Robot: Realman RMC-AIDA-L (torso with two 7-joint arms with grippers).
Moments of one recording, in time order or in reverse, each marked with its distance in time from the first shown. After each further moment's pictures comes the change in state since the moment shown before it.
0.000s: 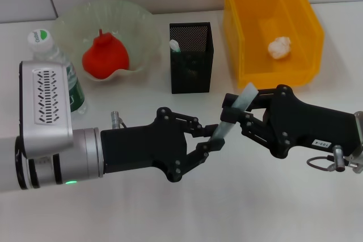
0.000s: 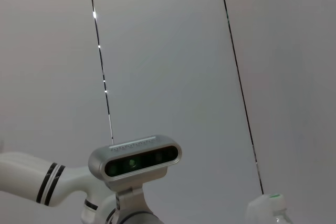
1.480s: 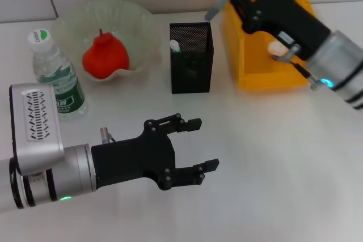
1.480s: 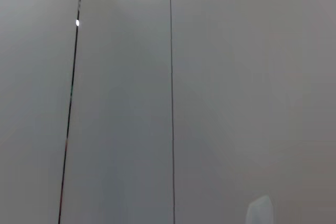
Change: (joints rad) left arm 0.012 -0.005 0.001 -0.144 -0.082 -0.003 0.086; right arm 0.221 0.007 -0.007 0.281 0.530 0.362 -0.383
